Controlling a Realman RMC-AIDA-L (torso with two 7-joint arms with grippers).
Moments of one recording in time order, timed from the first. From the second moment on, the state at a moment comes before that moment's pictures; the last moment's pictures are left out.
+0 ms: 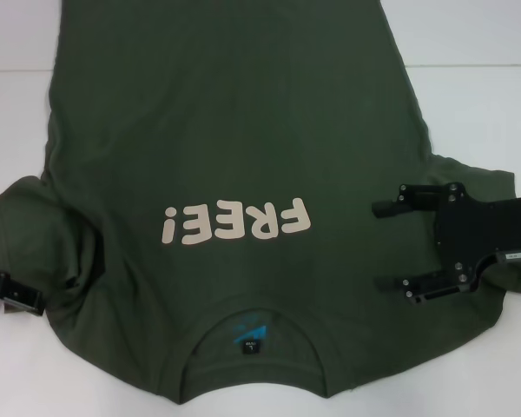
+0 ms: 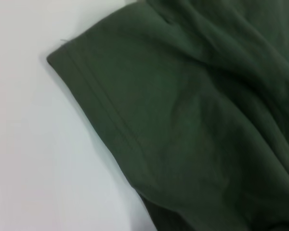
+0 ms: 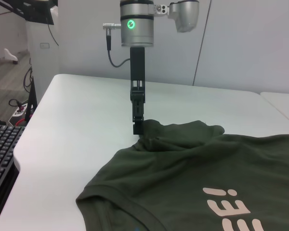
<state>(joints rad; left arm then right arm) -0.57 -2.05 0.79 1.09 2.86 1.65 -2.59 0.53 2.09 -0.71 -0.88 -2.16 -1.76 1.09</state>
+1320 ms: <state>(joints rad) -0.58 -2.04 0.77 1.03 2.86 1.61 -2.61 0.53 2.08 -0.71 -0.87 -2.16 -1.74 1.08</state>
